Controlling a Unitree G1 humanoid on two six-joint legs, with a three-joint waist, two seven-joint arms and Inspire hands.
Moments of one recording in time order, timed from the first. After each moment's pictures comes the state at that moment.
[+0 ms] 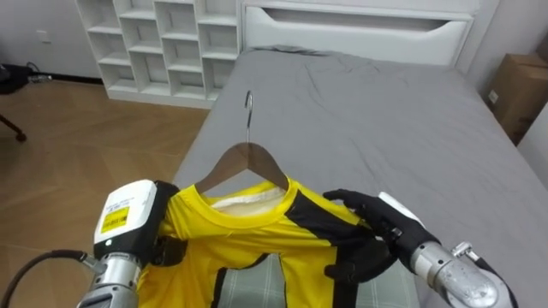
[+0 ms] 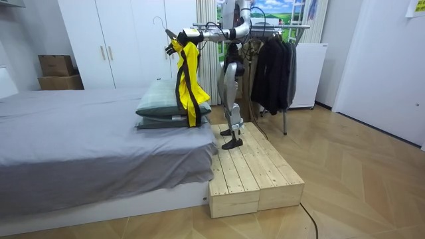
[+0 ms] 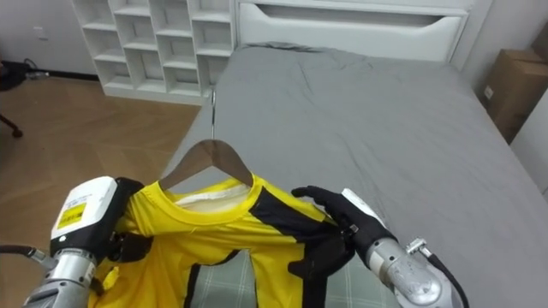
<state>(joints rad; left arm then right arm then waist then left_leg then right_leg) -0.06 0.29 -0.08 0.14 0.84 0.09 0.14 -0.21 -0.31 0.08 0.28 -0.15 0.09 0.35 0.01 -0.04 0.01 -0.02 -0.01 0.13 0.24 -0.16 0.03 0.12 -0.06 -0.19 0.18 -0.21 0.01</state>
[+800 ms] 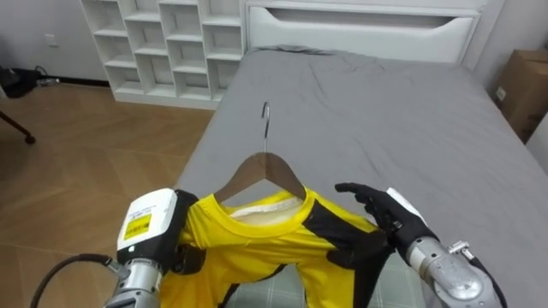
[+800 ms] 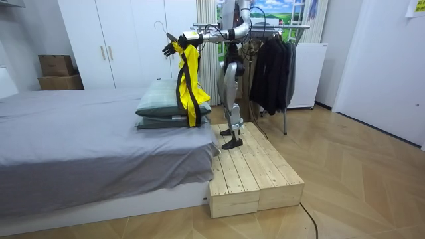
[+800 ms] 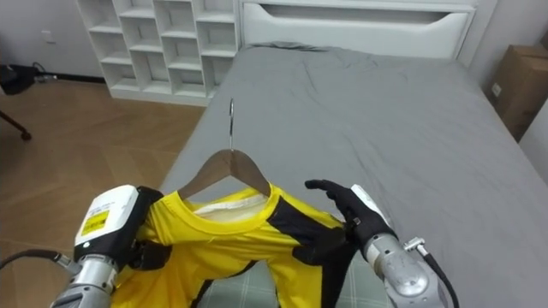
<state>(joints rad) -0.06 0.25 -0.17 0.14 0.84 0.16 0.14 -0.26 -0.30 0.10 0.38 -0.18 0.10 0.19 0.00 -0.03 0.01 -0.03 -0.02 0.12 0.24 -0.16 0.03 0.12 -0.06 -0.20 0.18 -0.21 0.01</state>
